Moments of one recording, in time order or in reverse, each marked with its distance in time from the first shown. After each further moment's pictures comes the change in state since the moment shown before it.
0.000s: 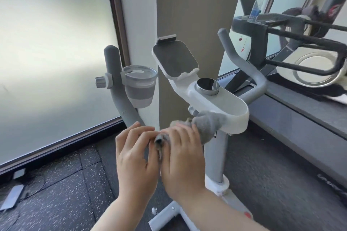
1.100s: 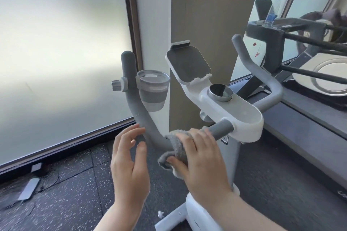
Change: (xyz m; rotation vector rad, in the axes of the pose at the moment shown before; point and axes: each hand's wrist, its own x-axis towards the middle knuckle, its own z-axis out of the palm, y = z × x) left_hand 0.000 -0.009 -0.017 -0.290 0.147 -0.278; right_hand 0.001 0.023 -0.010 -0.196 -0.130 -0.190
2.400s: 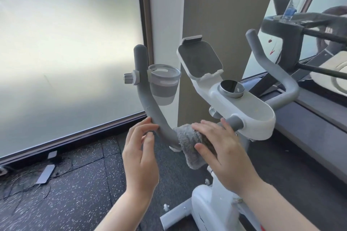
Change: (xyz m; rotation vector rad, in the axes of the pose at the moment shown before) left_hand -0.001 0.001 0.004 -0.047 0.016 -0.073; right_hand 0.002 0.039 -0.013 0.361 -0.040 -0.080
